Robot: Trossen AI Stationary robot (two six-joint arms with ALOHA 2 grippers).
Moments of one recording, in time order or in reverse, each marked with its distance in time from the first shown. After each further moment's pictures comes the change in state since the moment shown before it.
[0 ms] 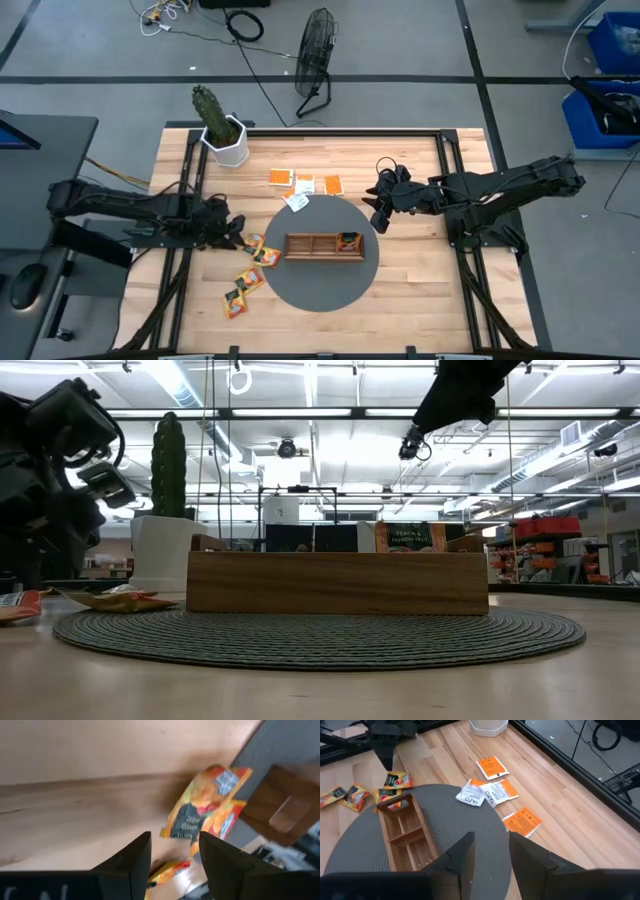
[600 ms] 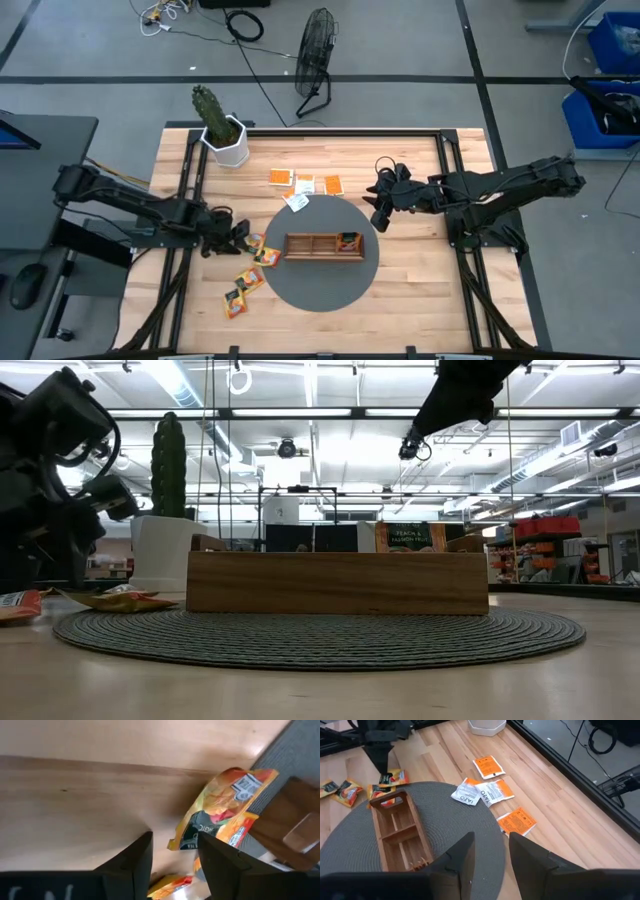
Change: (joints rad) left arm -0.166 0.205 0.003 0.179 -0.148 -0.209; right arm -0.009 0.000 0.000 -0.008 0.000 -0.042
